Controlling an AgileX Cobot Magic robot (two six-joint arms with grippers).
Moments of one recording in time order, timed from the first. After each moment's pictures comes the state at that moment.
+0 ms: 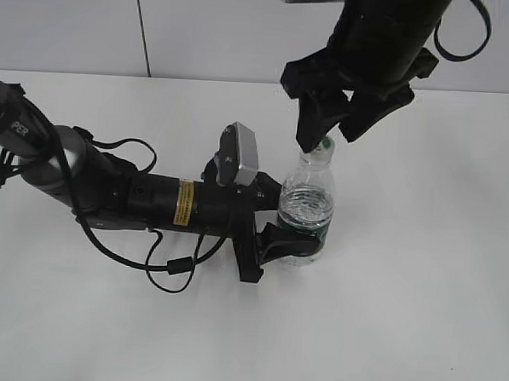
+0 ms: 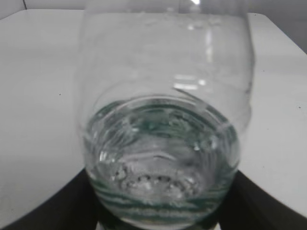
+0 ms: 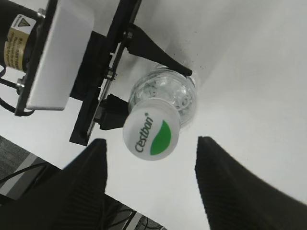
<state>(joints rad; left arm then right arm) -0.48 2.31 -1.12 1.18 -1.05 -0.43 0.57 1.83 -1.62 0.18 1.22 -0.10</state>
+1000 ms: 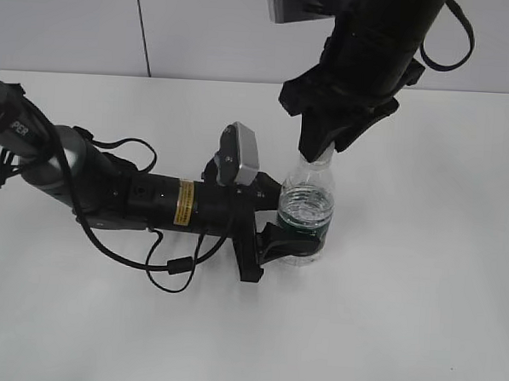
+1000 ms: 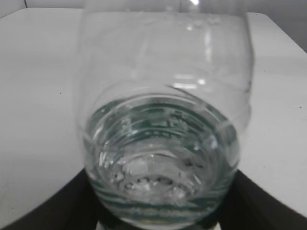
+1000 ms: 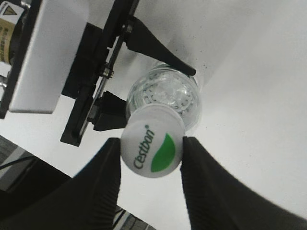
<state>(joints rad) -0.48 2.31 -1.12 1.18 -1.04 -0.43 0.57 1.87 -1.62 0.18 1.22 -0.18</state>
